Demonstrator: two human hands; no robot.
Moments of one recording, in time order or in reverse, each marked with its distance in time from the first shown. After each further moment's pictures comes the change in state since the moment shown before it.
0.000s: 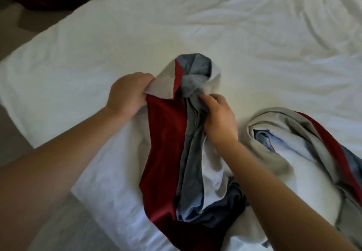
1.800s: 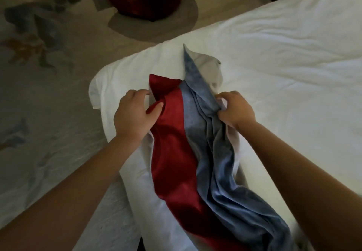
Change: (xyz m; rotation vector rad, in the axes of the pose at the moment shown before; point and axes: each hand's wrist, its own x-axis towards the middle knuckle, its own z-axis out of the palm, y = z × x) left_hand -0.078 -0.161 -0.056 -0.032 0.403 -0.674; right_hand 0.160 -0.155 0.086 -0.143 -0.388 -0.169
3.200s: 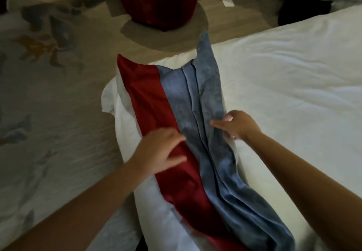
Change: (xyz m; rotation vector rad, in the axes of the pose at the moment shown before) left_hand -0.042 -0.025 -0.004 -0.001 -0.403 0.593; right_hand -0.001 -0.035 -0.003 0.106 -0.212 0.215
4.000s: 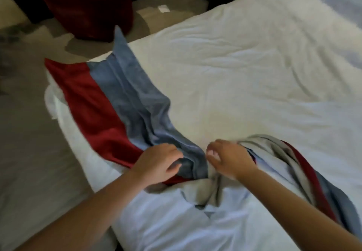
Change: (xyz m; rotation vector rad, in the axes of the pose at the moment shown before) left_hand -0.028 0.233 0.045 -0.069 -0.150 0.303; right_hand -0.245 0.216 -0.005 -0.324 0.222 -0.349
